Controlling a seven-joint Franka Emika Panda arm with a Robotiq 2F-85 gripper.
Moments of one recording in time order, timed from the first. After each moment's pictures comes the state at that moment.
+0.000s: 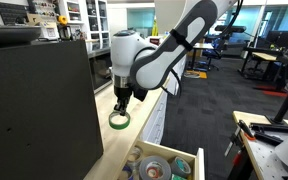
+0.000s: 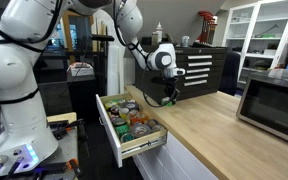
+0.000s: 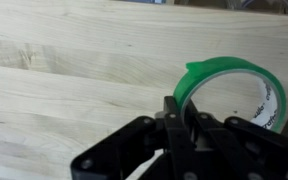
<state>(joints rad) 0.15 0.58 -0.09 -1.83 -0.23 2.56 0.19</state>
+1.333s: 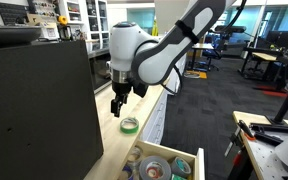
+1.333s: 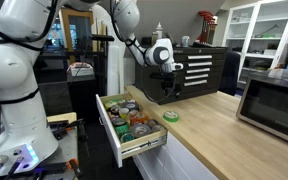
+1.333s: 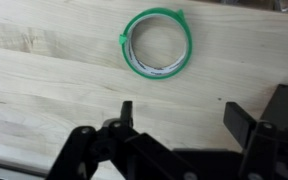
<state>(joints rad) 0.17 0.52 -0.08 -1.86 -0.26 2.57 0.19</state>
